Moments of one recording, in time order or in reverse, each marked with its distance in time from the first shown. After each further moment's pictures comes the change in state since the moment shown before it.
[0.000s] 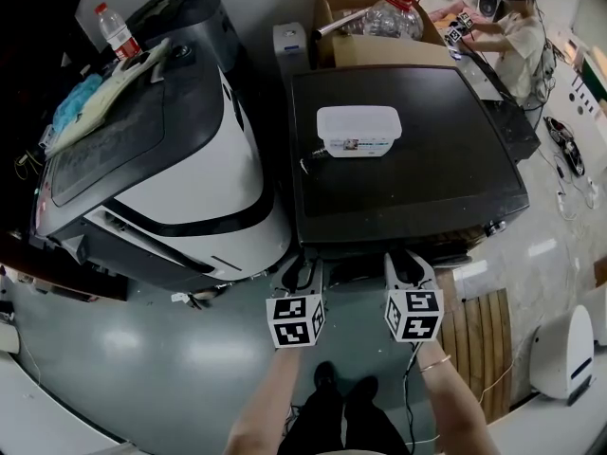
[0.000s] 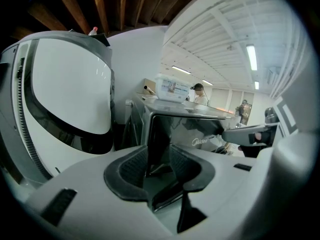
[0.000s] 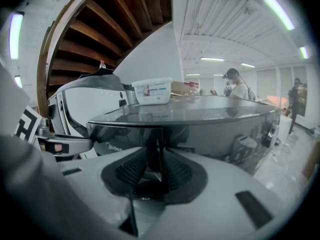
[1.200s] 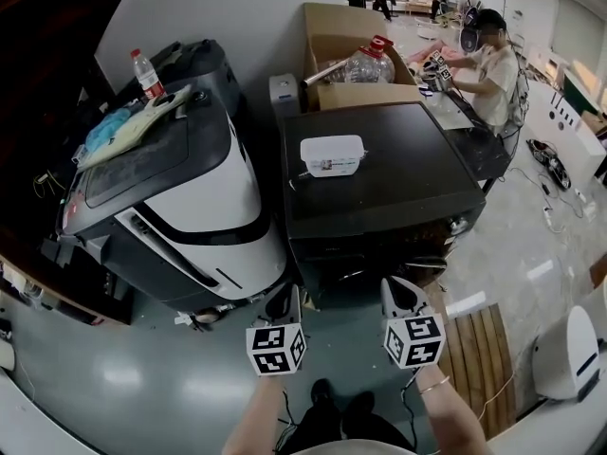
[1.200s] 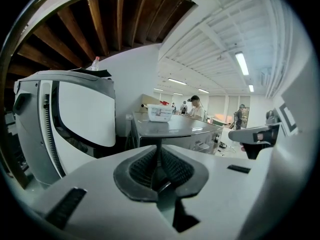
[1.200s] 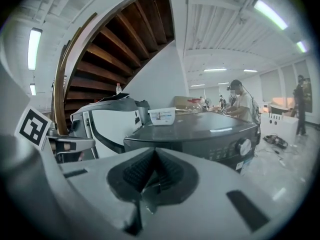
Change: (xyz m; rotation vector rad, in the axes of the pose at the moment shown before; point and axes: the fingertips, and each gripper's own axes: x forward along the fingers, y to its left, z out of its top) left arm -0.143 -0.046 0.026 0.045 -0.136 0.009; right arm -0.155 0.017 0.019 0.001 -0.149 0.095
